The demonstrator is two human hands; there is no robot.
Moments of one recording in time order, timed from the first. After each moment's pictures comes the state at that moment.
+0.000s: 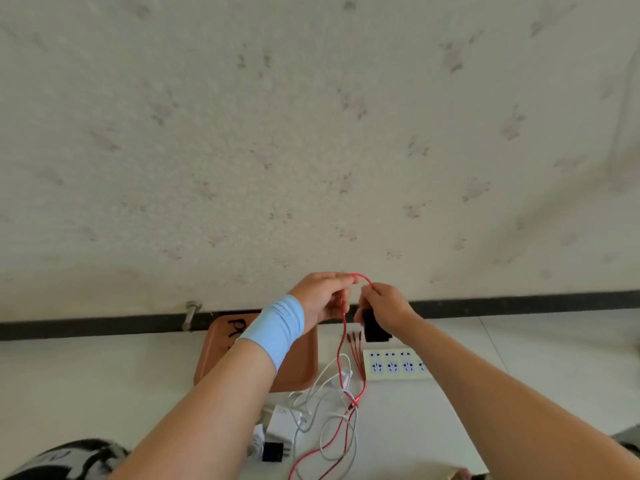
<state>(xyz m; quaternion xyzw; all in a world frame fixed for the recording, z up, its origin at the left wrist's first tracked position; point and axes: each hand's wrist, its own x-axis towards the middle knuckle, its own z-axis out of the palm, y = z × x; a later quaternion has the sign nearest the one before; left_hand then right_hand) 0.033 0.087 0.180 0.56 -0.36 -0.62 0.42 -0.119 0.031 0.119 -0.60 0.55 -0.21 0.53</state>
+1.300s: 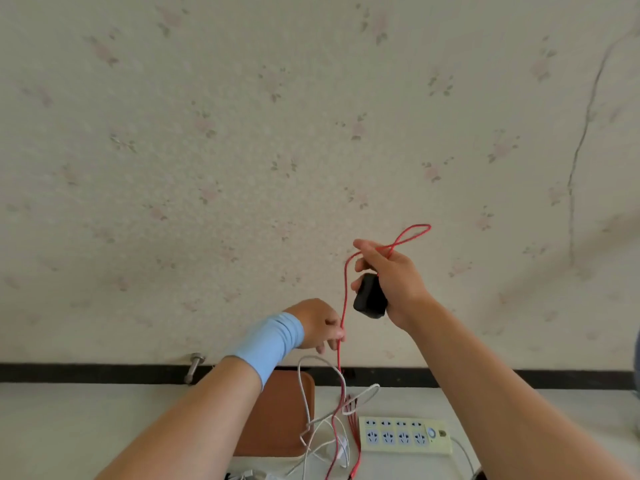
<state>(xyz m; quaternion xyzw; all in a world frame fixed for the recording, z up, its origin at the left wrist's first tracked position) 0.051 0.094 0.286 0.66 -0.67 -0.32 0.08 -0.101 0.048 0.327 -0.51 0.39 -0.44 0.63</state>
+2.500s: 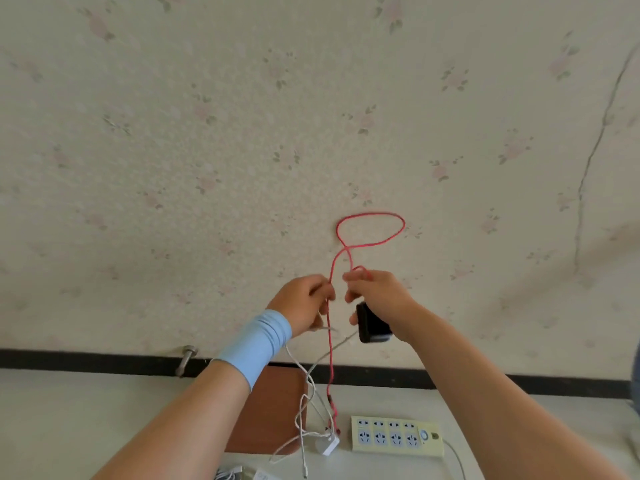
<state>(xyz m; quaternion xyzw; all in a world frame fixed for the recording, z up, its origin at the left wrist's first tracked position) 0.063 0.090 0.280 0.66 -0.59 -0.30 0.36 -0.097 0.043 0.305 -0.62 0.50 -0.28 0.54</state>
